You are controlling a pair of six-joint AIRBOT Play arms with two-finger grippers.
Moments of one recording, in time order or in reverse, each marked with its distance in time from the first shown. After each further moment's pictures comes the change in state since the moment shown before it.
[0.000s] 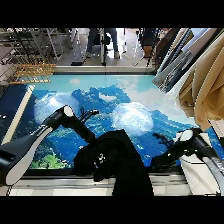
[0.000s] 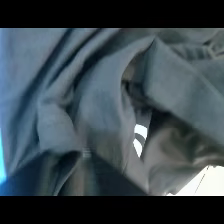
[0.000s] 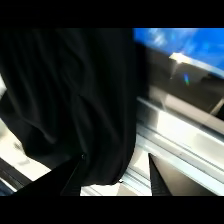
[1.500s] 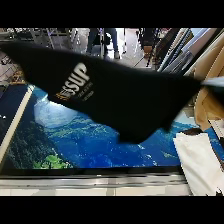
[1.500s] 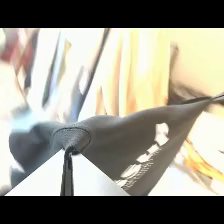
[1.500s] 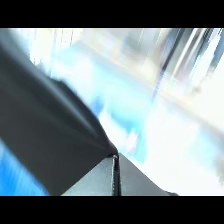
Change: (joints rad) left arm 0.853 0.796 0.333 -0.826 -0.071 -0.040; right arm 0.259 0.457 1.095 -0.130 -0.240 0.052
